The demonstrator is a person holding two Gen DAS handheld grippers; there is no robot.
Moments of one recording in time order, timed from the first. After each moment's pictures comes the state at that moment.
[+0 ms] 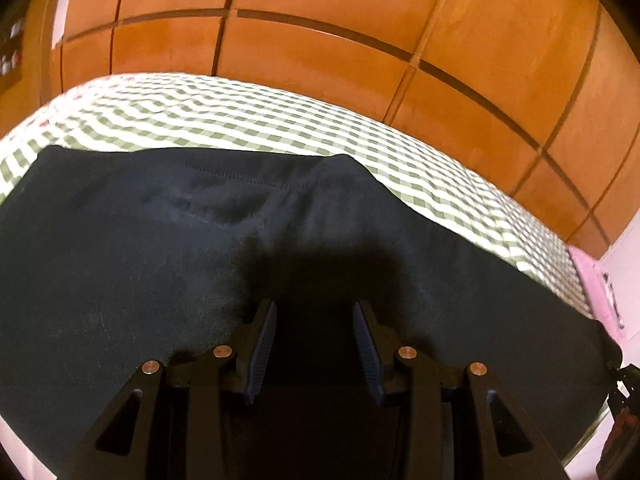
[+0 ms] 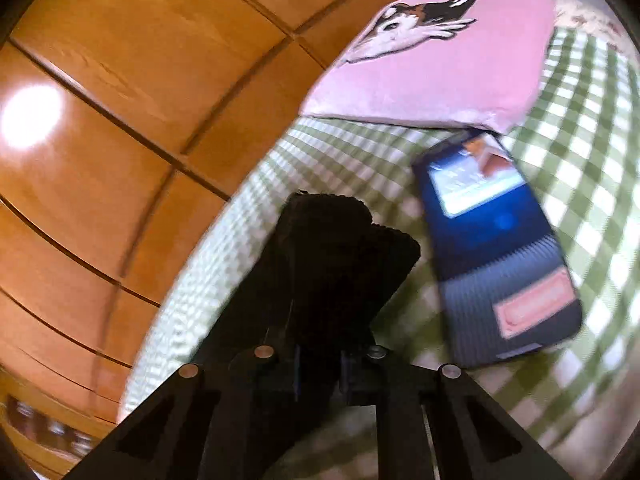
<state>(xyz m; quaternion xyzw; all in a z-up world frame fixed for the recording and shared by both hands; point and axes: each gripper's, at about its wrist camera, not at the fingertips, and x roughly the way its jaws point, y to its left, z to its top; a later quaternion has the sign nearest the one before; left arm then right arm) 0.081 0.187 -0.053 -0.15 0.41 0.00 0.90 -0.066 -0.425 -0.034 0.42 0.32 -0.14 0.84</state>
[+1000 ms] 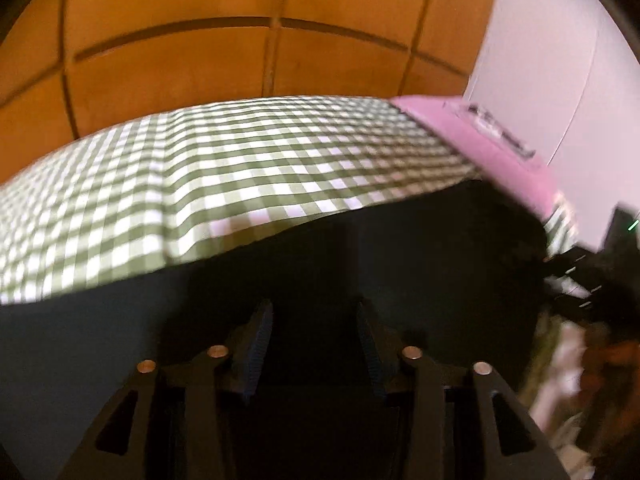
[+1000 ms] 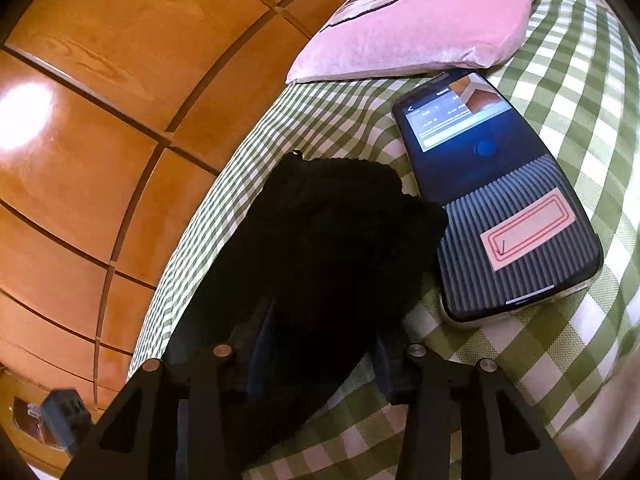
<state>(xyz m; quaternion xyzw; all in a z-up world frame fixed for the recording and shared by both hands) 0.108 -0.127 -0.045 0.07 0.43 -0.29 0.85 -0.069 -0.418 -0.045 0.44 0.33 -0.11 0.83</state>
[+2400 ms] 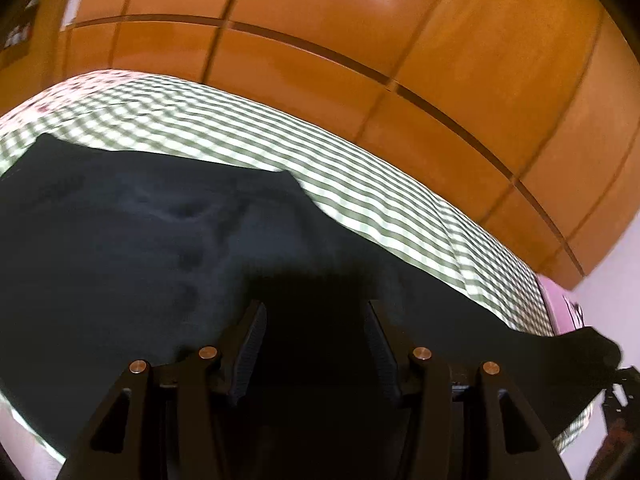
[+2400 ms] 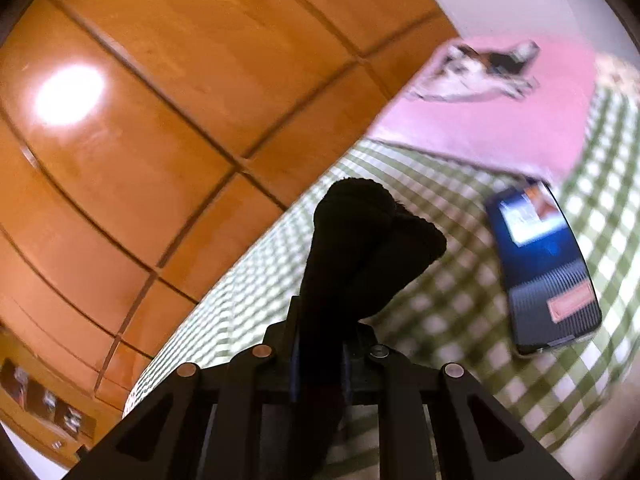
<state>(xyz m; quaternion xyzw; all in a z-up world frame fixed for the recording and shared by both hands) 0.068 0.164 -0.035 -0.22 0.37 -0.01 0.90 -0.062 -0.366 0.061 0.36 0.24 -0.07 0.90</state>
